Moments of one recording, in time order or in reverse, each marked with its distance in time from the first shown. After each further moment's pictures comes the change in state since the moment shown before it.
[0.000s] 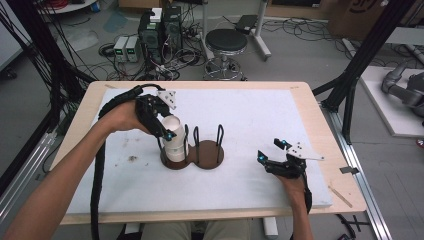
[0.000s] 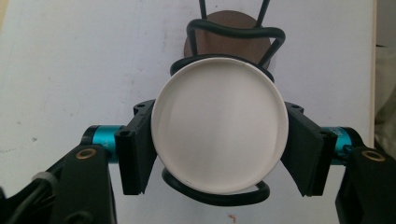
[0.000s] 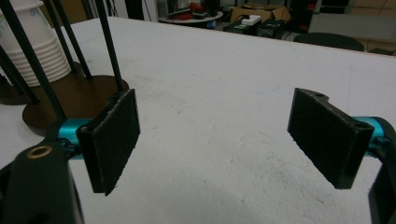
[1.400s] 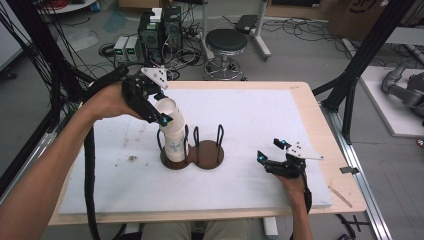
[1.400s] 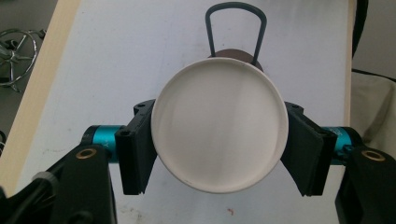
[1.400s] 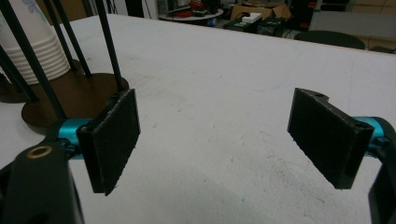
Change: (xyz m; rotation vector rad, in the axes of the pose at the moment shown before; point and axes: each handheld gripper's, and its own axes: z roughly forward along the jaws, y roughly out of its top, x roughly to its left) left arm -0.009 0.023 -0.063 -0.082 0.061 -0.023; right arm 0.000 0.000 0.001 0.004 -0.003 -0.007
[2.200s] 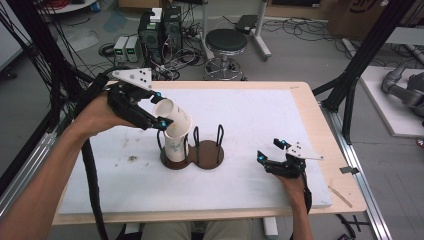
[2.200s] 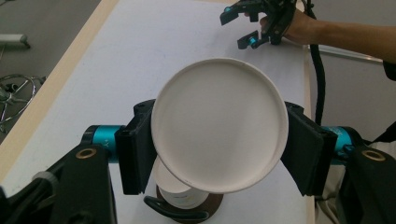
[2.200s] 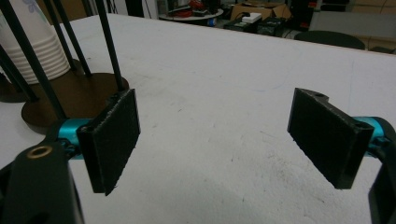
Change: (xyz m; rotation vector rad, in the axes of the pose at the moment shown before) left arm -0.031 -0.016 -0.024 -0.266 -0.012 -0.057; right arm 0.000 0.000 0.000 0.002 0.001 0.001
